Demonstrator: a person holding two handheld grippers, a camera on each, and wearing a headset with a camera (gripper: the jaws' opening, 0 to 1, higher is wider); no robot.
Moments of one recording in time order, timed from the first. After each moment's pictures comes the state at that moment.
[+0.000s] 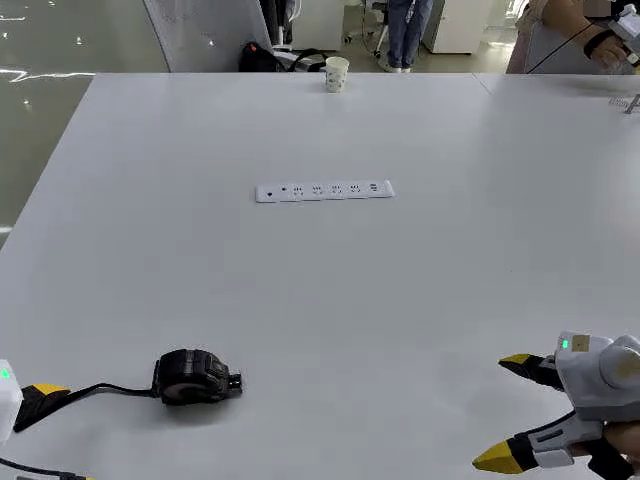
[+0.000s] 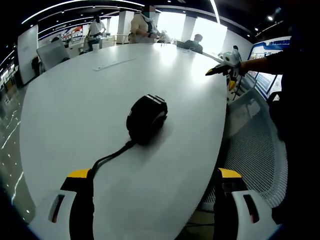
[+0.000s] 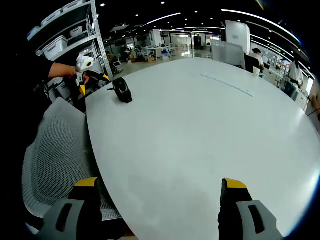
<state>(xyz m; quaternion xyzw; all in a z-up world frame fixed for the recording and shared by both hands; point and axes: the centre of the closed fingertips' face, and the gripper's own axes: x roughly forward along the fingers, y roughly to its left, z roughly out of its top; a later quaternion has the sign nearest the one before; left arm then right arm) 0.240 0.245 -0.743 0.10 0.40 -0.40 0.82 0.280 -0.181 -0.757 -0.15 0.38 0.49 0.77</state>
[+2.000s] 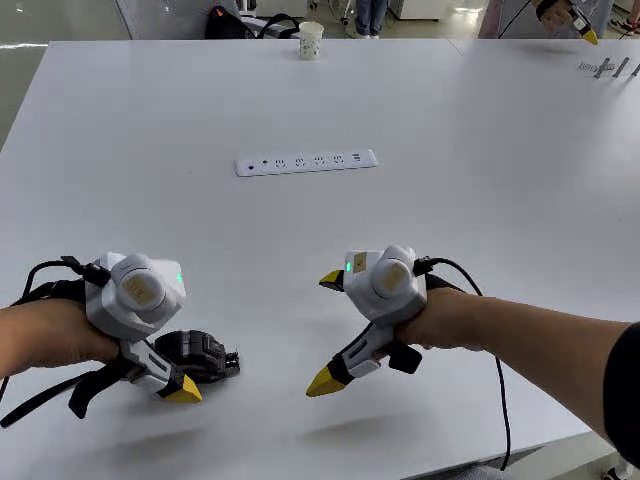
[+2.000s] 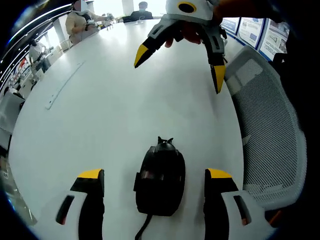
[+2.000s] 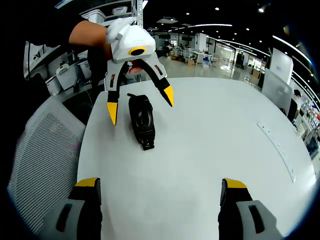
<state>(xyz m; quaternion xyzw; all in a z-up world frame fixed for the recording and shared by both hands) 0.326 0.162 -0.767 0.32 0.40 -0.52 0.68 0.333 0.041 -0.757 -0.26 0.30 0.61 0.69</state>
